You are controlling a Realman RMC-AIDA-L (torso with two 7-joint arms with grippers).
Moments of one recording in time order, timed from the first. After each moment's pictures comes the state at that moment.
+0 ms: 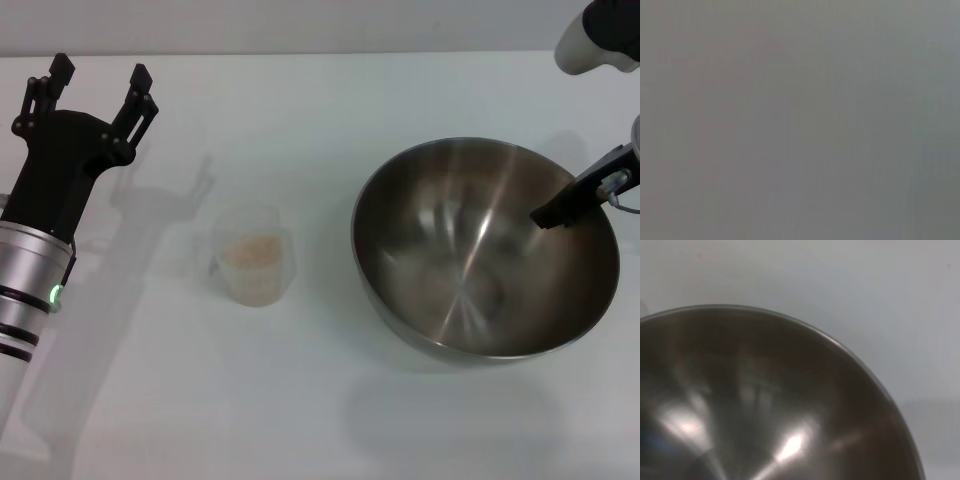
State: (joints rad) left arm -0.38 -2.08 -0.65 -0.35 2.22 1.32 -0.08; right arm 0.58 2.08 -1.28 -1.33 0.38 1.50 -0.57
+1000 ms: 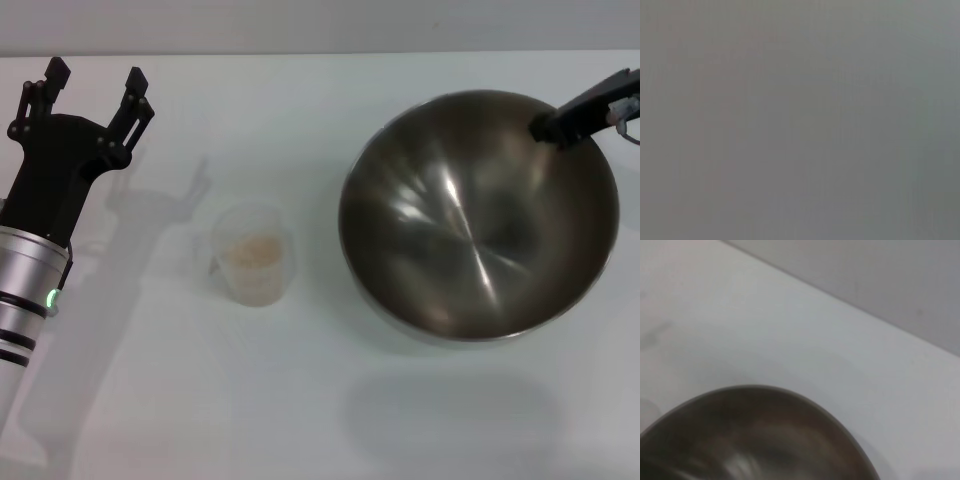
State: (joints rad) left arm -0.37 -2.08 -0.65 -0.35 2.21 1.32 -0.08; right arm 0.55 2.07 -1.19 -1.50 0.51 1.48 -0.59
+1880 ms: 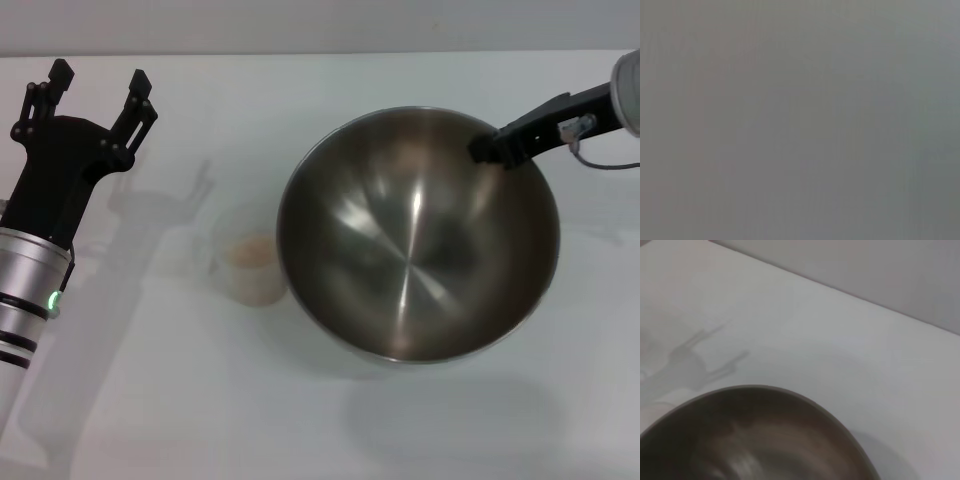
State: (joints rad) left arm -0.37 -2.08 -0.65 -0.35 2.22 1.33 -0.08; right arm 0.55 2.08 -1.21 -1.38 0.69 1.43 -0.63
